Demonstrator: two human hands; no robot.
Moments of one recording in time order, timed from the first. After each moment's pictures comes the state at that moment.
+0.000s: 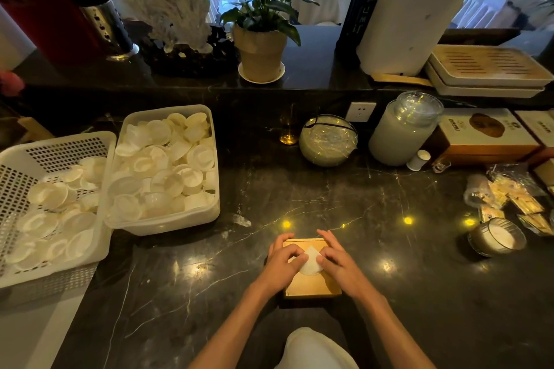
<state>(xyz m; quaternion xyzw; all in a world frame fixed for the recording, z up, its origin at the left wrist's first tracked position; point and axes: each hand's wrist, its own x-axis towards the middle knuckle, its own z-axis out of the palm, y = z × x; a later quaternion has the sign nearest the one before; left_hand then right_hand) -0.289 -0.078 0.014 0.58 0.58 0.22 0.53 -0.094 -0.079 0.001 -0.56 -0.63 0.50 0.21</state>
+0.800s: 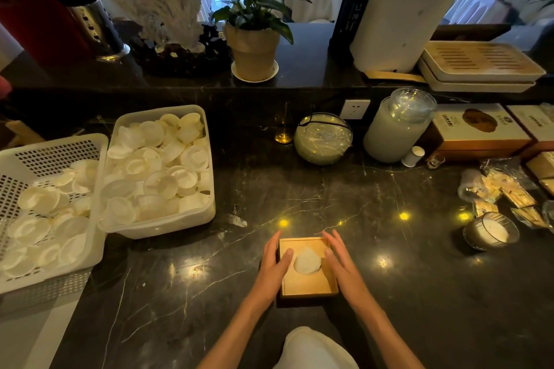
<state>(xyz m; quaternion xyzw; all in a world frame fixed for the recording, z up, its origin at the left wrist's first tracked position) -0.294 -0.099 0.020 0.43 0.57 0.32 0.62 -0.102 -0.104 0.025 -0.61 -0.50 0.53 0.31</state>
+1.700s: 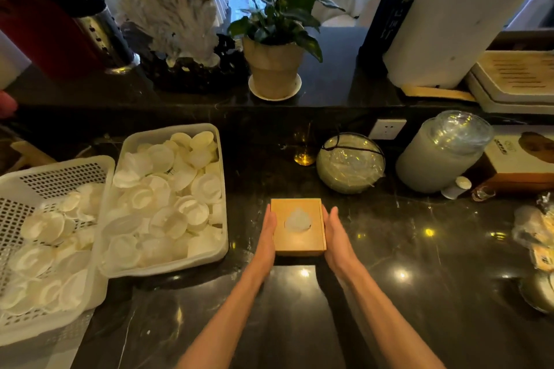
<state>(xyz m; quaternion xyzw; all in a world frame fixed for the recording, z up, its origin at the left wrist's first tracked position) -0.335 0.056 0.034 0.32 0.58 0.38 0.64 -0.174 0.070 0.049 -0.52 -0.30 0.71 0.37</state>
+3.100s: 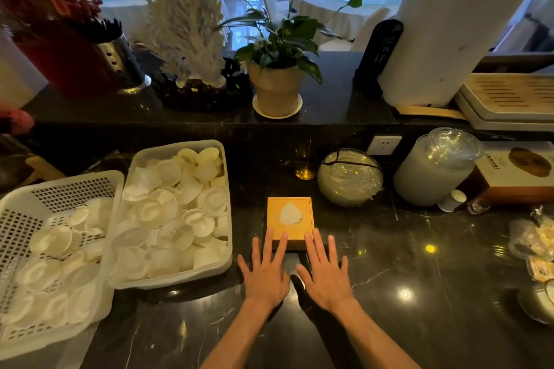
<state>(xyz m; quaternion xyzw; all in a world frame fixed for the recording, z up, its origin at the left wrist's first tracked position) -0.346 0.021 0.013 0.68 0.69 -0.02 0.23 -0.184 0.030 0.002 -0.65 -0.73 0.23 -0.02</state>
